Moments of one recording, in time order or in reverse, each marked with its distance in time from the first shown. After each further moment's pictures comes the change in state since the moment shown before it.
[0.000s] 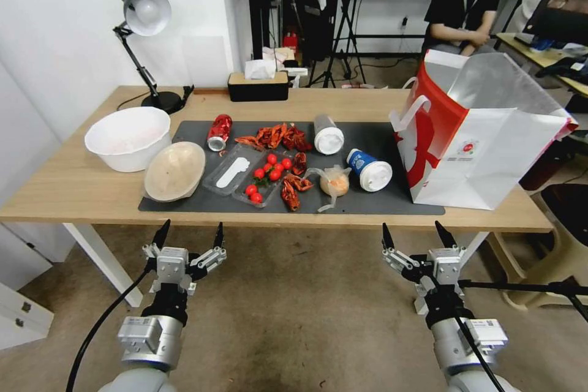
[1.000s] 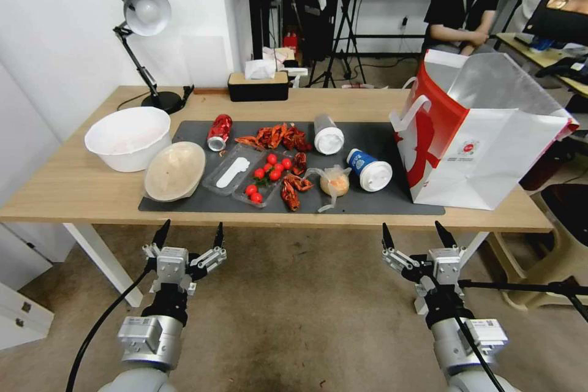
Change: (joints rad) left arm 0.000 0.000 0.000 0.000 0.000 0.000 0.000; right arm 0.000 0.000 0.000 0.000 0.000 0.000 0.000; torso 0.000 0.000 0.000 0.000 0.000
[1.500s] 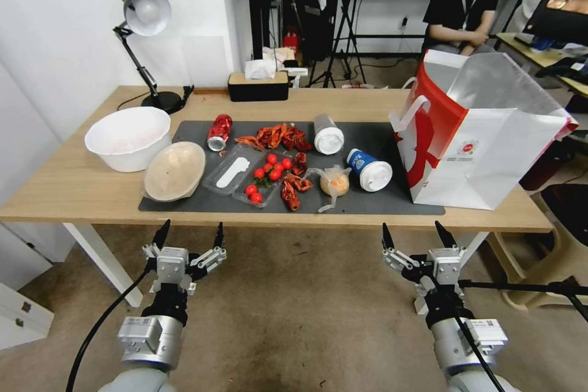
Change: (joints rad) left arm 0.001 -0.003 0.009 0.001 0.001 0.005 -0.005; right arm -0.013 0.015 -0.020 -0.016 -0.016 0.002 -0.006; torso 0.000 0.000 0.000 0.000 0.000
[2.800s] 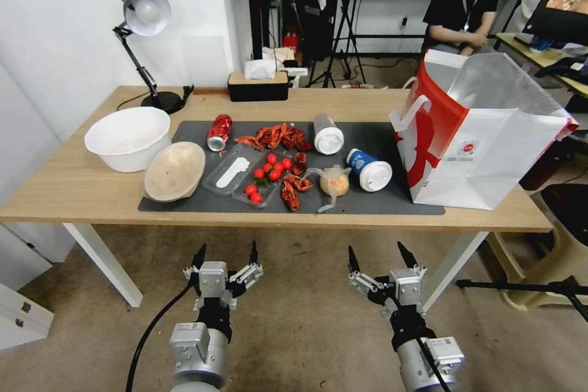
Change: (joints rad) left arm 0.037 -0.102 0.202 0.009 0.055 0.092 -0.117; right arm -0.041 0.050 -0.090 -0.009 -0.048 0.013 -0.045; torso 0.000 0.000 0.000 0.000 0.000
